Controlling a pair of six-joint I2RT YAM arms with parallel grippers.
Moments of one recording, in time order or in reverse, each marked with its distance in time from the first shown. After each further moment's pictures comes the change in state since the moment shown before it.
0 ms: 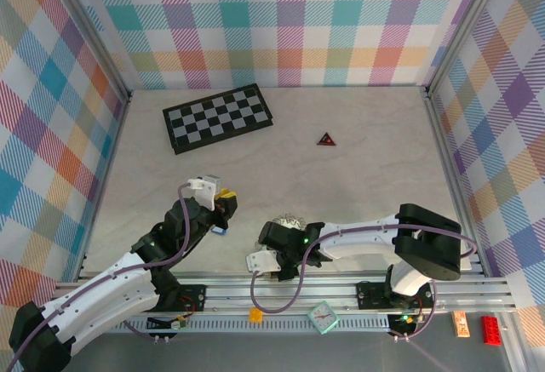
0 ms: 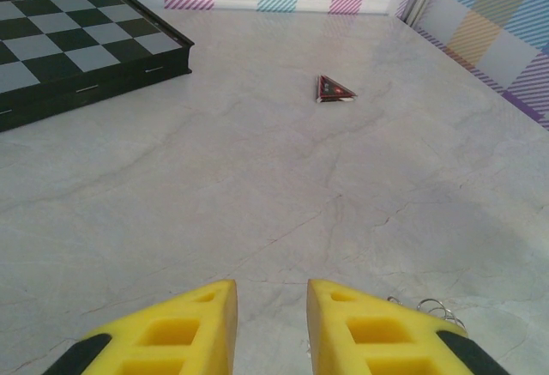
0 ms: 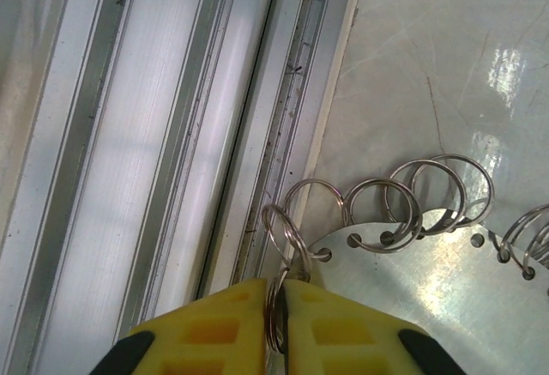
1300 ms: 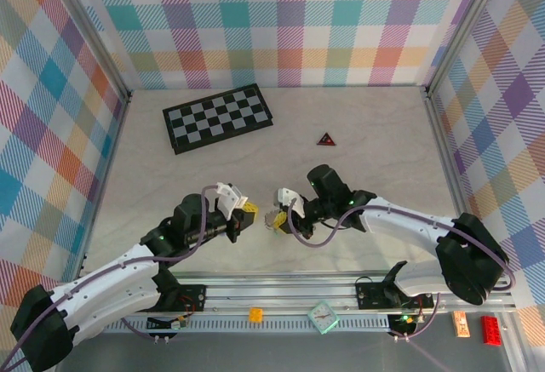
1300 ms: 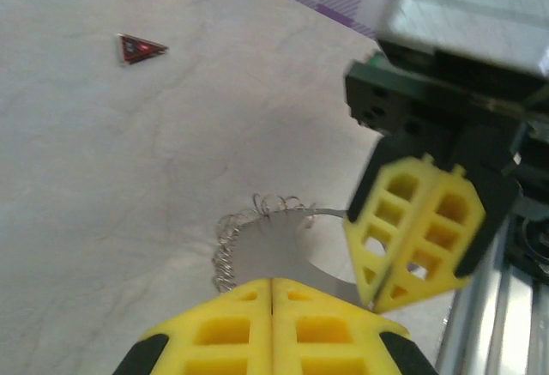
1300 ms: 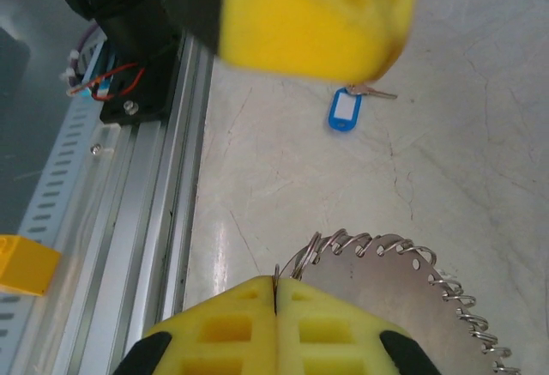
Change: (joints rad) left arm -0.027 0.129 0.026 0.075 0.448 0.182; right arm -0.500 -0.265 -0.094 0.210 -0.560 0.169
